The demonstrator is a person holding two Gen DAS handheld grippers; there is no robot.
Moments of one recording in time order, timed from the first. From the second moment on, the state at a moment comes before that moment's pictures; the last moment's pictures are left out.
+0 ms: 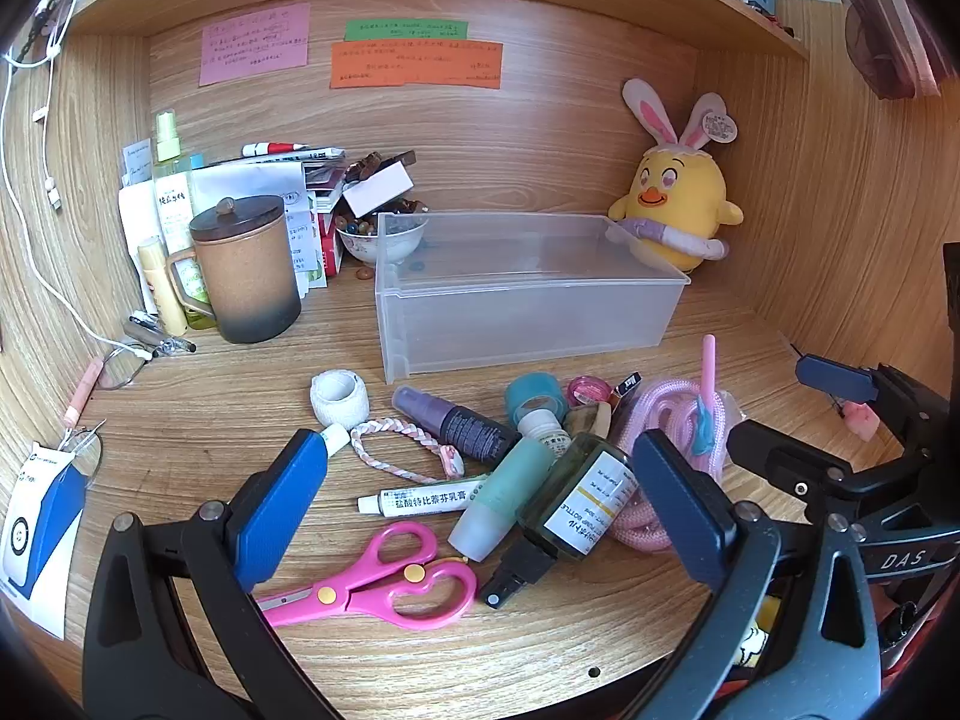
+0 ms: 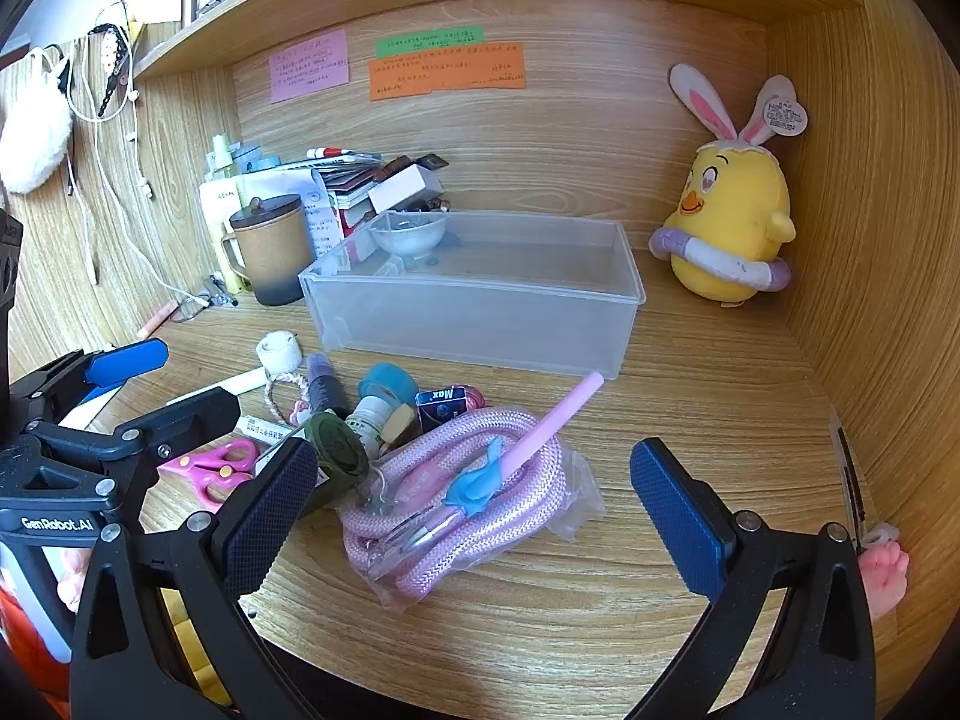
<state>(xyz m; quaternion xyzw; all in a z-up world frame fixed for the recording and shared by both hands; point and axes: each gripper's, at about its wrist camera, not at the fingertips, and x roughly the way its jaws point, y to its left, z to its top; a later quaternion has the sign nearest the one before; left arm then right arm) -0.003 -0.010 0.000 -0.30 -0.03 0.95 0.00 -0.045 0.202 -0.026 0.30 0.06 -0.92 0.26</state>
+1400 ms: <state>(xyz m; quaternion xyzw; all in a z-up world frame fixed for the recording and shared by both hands) 0.000 -0.009 -0.002 -0.30 -0.03 0.95 0.02 -0.048 0.204 -0.030 0.31 0.05 -0.91 0.27</state>
